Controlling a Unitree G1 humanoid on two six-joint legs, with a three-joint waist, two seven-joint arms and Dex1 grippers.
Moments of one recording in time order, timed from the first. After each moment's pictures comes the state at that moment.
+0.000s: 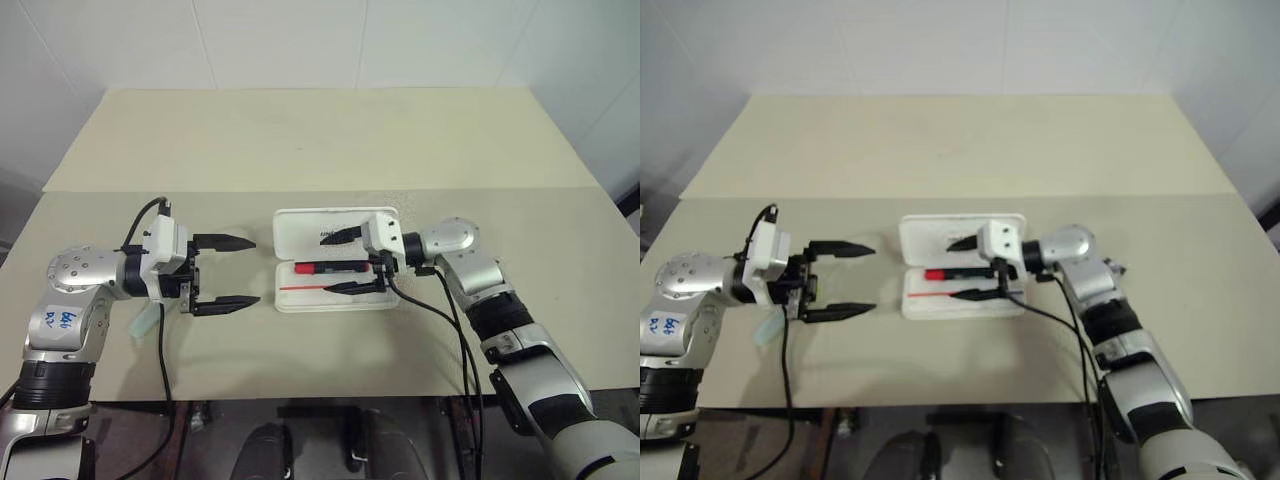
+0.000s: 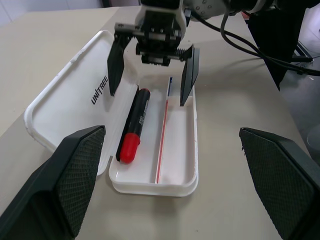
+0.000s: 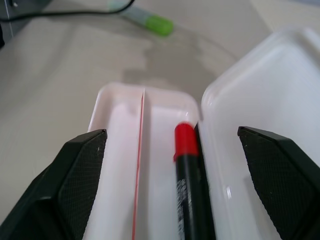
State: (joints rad) left arm -0.39 0.75 0.14 -0.04 -0.48 0.20 -1.27; right arm -0.79 -0.41 0.23 0.34 0.25 -0.02 1.34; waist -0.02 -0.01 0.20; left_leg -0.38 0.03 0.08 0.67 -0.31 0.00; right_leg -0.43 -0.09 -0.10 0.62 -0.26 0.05
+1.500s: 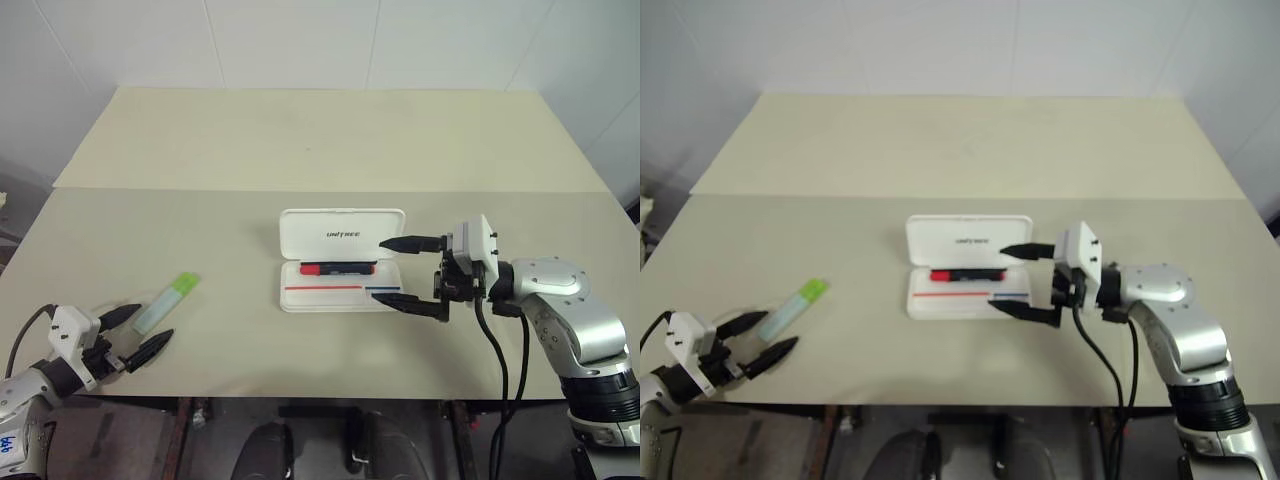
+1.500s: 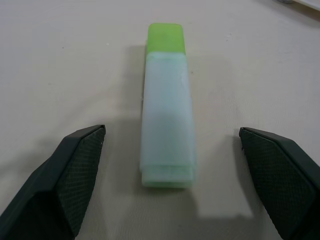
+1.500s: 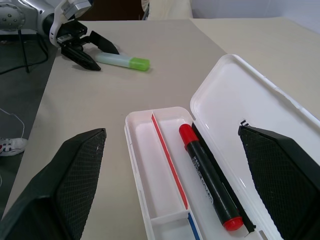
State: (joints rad) left arm 0.11 0.67 0.47 0.24 -0.42 -0.02 -0.96; right arm -0.38 -0.67 -0.01 -0.25 0.51 0.35 1.13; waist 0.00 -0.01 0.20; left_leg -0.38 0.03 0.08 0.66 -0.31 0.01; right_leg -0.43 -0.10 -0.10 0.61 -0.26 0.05
